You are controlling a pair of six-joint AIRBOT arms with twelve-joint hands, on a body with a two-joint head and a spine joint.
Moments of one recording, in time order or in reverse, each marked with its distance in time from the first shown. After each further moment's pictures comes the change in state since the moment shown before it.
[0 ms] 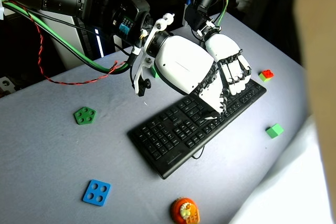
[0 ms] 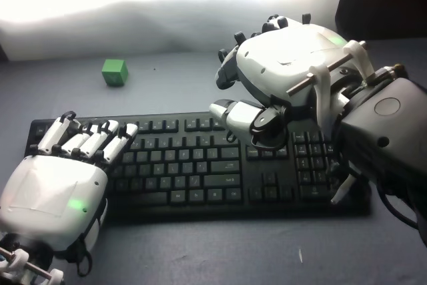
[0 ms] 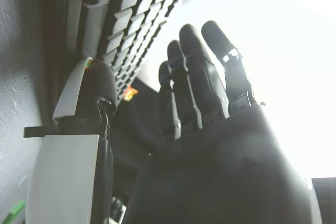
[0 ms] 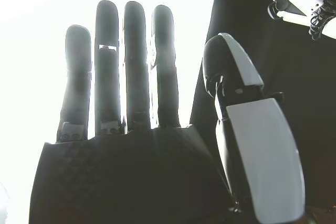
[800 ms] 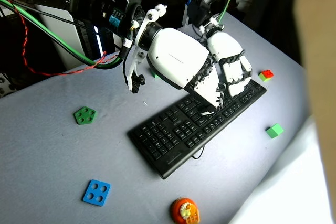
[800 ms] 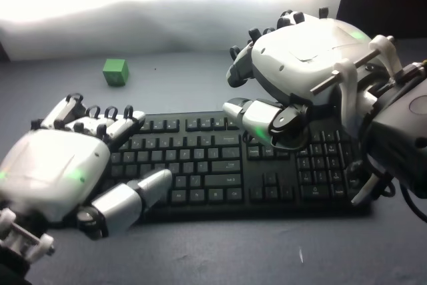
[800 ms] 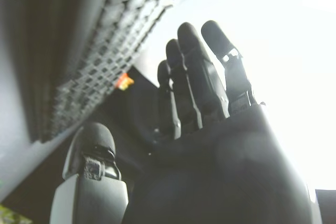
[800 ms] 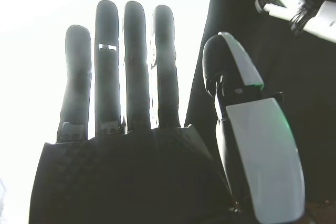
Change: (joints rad) left arm -0.125 0.180 -0.135 -0.022 0.224 -0.091; right arm 0.011 0.079 -0.066 -0.002 -0.012 -0.019
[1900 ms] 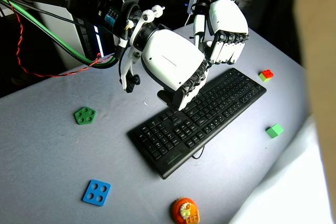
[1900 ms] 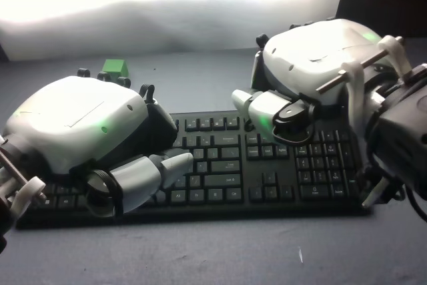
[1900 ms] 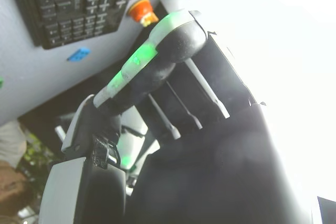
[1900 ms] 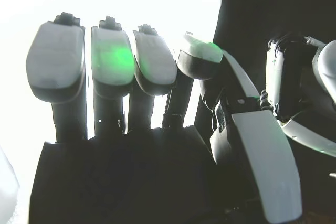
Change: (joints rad) left arm -0.349 0.285 -0.201 0.031 0.532 -0.036; right arm 0.007 0.013 -0.022 0.064 0.063 -0.056
